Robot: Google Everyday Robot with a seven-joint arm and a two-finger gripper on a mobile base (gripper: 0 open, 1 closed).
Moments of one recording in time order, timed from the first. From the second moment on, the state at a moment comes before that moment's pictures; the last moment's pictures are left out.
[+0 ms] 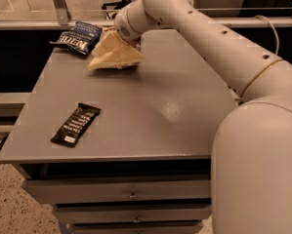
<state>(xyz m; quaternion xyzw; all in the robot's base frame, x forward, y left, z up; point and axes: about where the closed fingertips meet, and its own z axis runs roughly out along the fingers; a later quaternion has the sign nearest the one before) 0.793 0.093 0.917 -0.51 0.71 0.13 0.47</state>
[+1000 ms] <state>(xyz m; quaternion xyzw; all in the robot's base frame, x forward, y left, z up) 0.743 -0.096 0.963 -0.47 0.67 0.11 0.56</state>
